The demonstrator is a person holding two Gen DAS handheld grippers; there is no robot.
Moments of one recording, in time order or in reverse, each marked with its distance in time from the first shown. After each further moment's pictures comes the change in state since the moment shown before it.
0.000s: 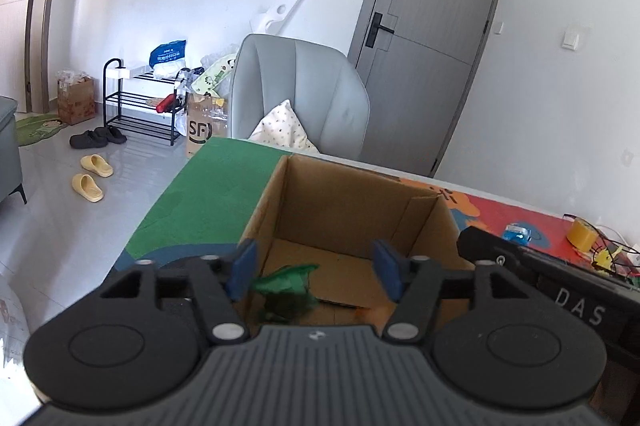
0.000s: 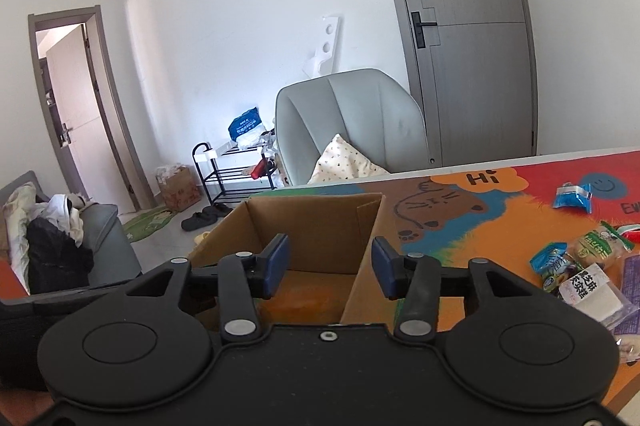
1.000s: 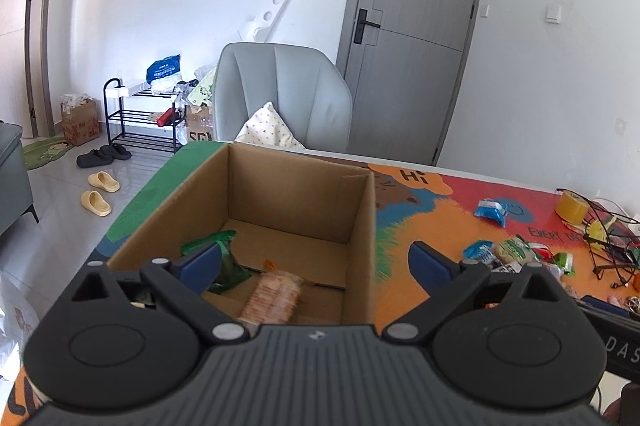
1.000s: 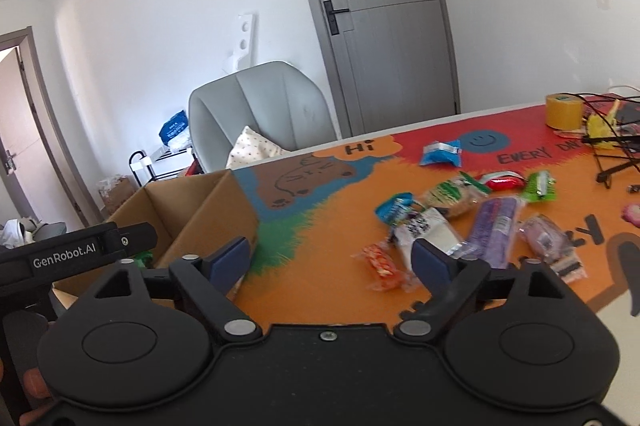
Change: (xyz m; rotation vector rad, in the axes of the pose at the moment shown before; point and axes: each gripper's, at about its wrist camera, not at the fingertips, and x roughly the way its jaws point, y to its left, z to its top) left arm -0.025 -0.075 -0.023 0.091 -0.004 0.038; right arm -0.075 -0.092 -0.027 0.130 0.031 -0.192
